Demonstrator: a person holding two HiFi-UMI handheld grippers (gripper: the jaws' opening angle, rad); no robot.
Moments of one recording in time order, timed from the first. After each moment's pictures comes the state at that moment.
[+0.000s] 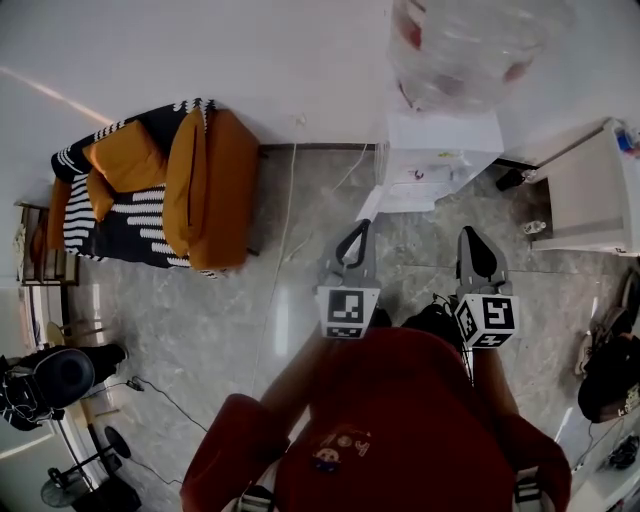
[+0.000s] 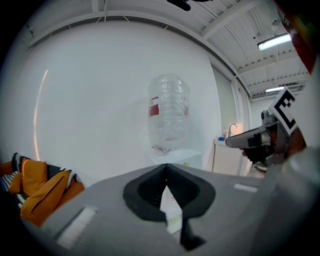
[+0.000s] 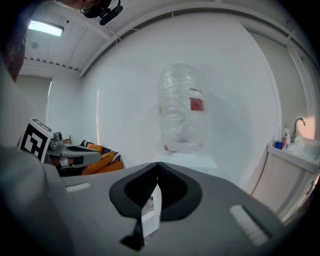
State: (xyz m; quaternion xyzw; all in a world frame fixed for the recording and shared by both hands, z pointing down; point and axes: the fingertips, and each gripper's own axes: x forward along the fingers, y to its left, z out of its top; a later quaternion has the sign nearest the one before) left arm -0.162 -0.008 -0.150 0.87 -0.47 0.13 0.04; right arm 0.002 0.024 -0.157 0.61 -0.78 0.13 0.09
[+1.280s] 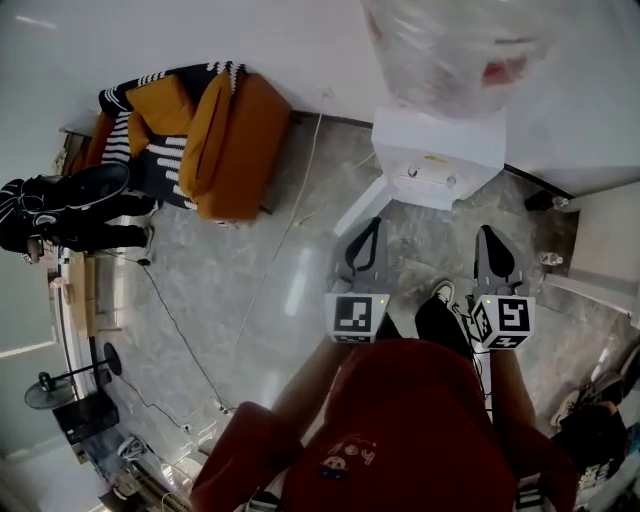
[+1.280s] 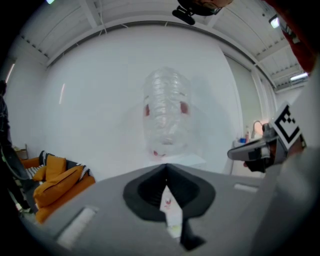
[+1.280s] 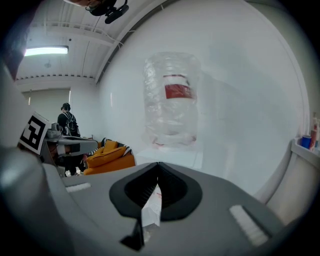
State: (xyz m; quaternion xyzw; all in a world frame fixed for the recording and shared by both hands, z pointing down) left arm -0.021 -0.015 -0.150 0.79 -0.60 0.12 0.04; right arm 0.154 -0.027 -0.116 0.49 -0.85 0.15 0.10
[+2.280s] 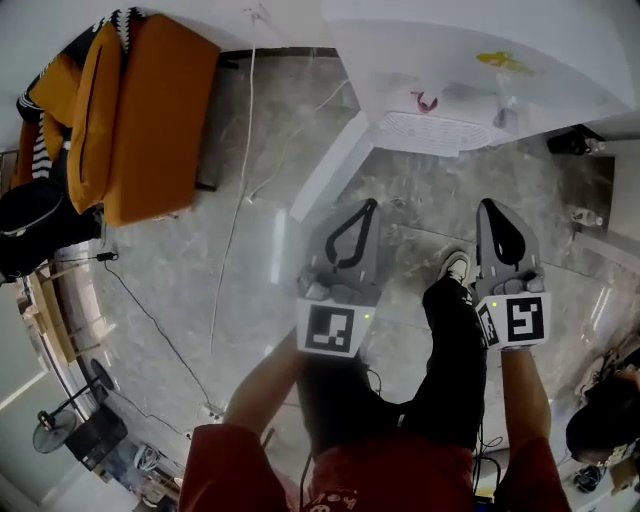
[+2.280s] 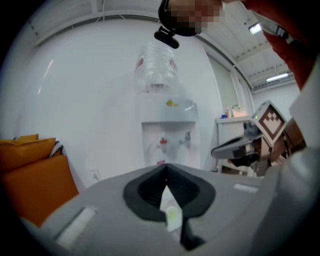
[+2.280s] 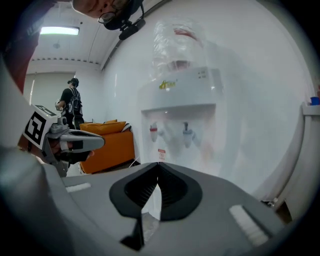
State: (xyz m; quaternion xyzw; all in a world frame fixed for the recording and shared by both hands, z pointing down) left arm -0.057 -0.037 0.185 0.86 -0.48 0.15 0.02; right arm 0.084 -0.047 0.207 0.48 -0.86 0.11 0.13
